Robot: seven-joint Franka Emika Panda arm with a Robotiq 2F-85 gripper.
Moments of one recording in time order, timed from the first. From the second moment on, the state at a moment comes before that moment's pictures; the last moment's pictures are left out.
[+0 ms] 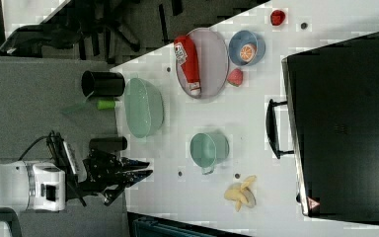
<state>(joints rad) -0.04 -0.34 -0.07 -2.06 -0.07 0.09 0.03</state>
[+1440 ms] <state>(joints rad) -0.10 0.04 -0.43 -2.15 -0.07 0.64 -1.09</state>
